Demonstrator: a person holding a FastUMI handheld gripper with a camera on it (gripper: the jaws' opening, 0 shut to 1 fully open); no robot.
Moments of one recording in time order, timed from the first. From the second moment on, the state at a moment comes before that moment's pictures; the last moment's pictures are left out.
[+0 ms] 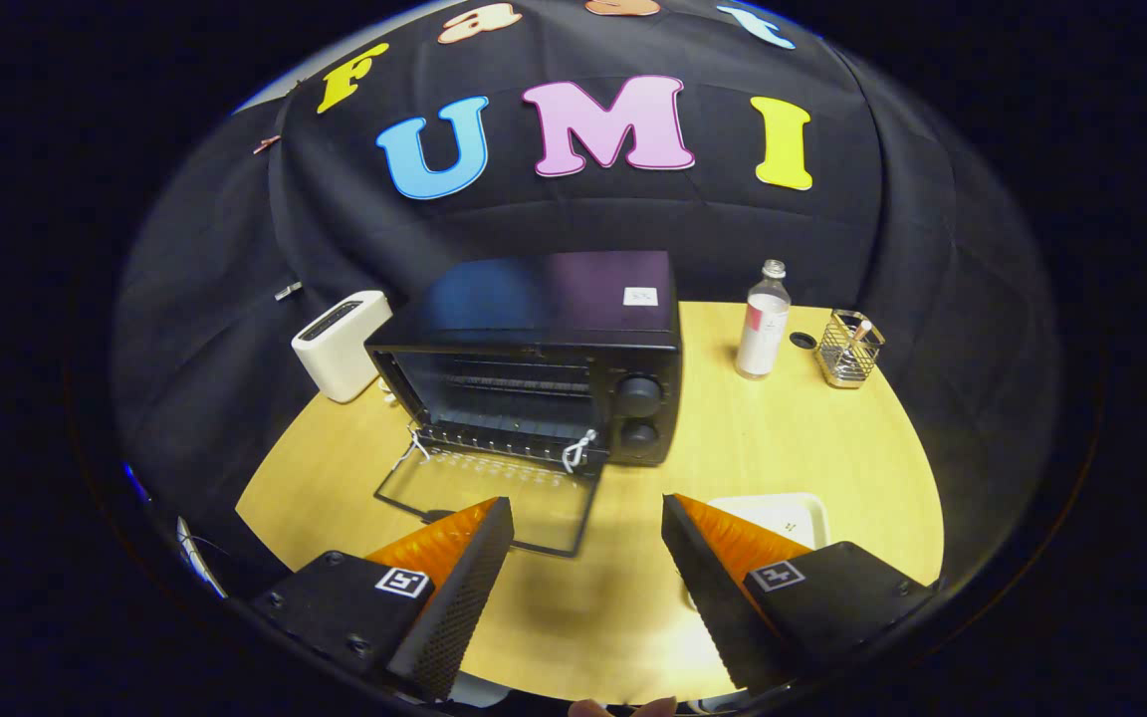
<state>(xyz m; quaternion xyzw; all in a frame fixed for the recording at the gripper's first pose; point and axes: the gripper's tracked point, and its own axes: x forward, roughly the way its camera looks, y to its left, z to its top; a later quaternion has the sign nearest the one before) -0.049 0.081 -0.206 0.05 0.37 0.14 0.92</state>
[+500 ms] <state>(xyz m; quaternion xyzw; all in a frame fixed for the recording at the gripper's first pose) -0.029 -0.043 -0.254 0.09 0.48 0.16 0.86</state>
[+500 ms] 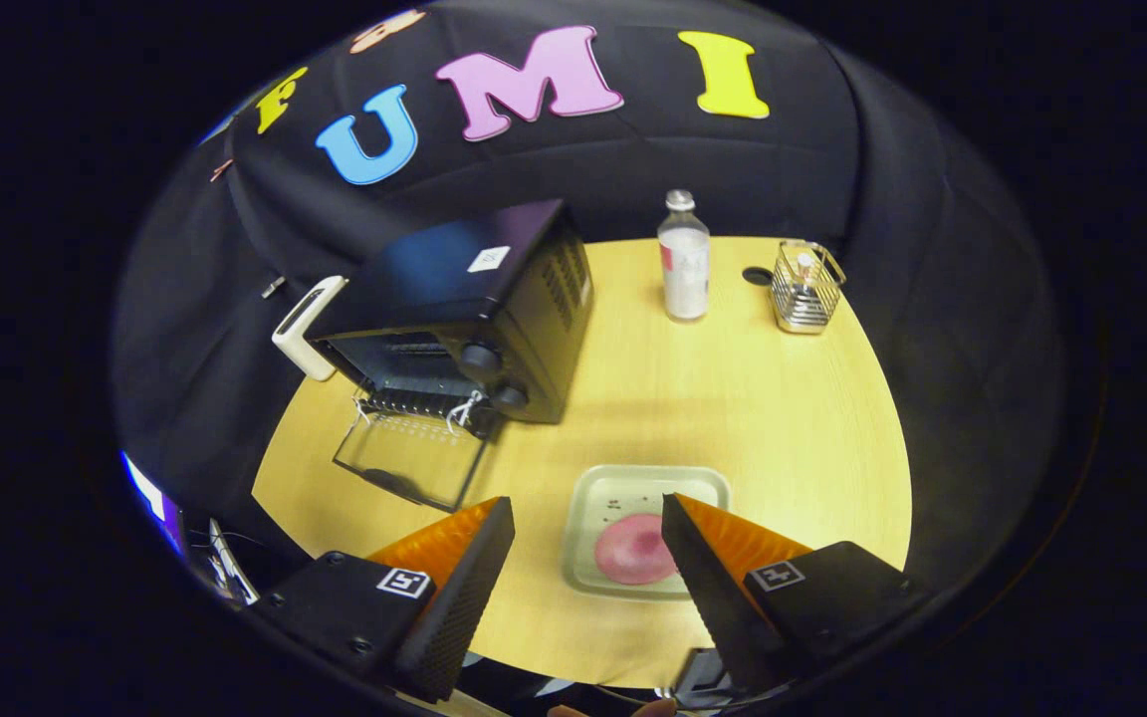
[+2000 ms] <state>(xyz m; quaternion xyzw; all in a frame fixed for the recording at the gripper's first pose) -0.045 -0.116 -0.404 0.07 0.68 0.14 0.72</state>
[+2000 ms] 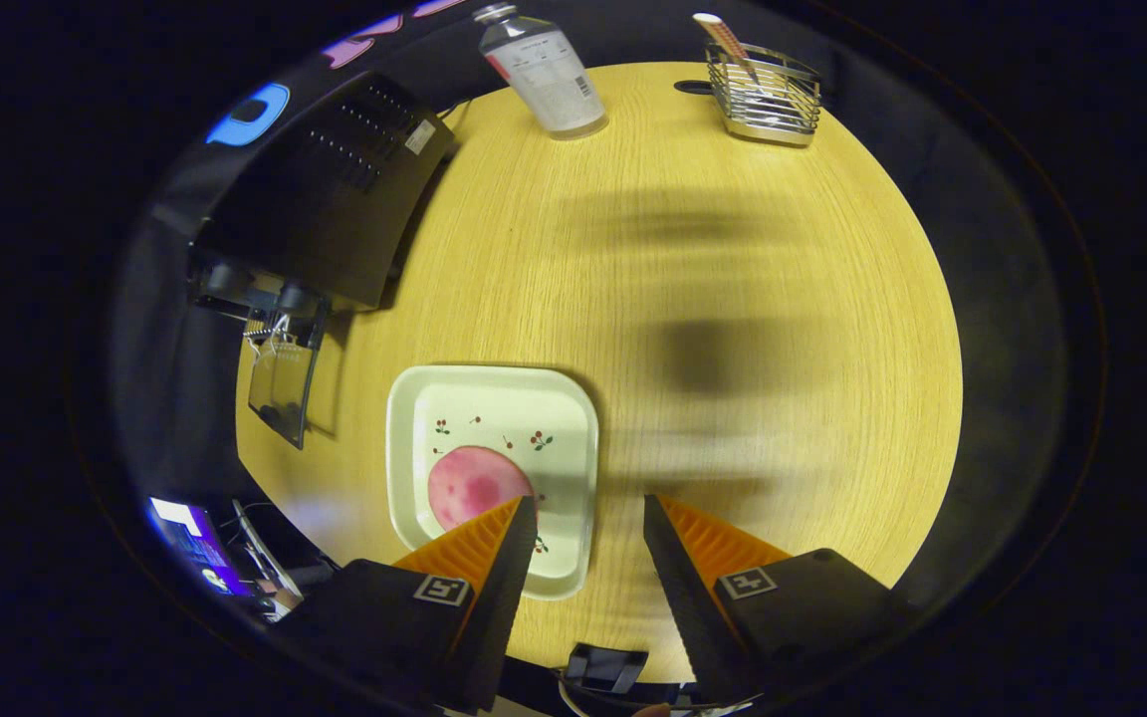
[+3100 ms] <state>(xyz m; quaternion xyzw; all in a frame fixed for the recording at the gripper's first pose) -0.047 -0.075 -0.394 0.25 0.65 0.18 0.69</state>
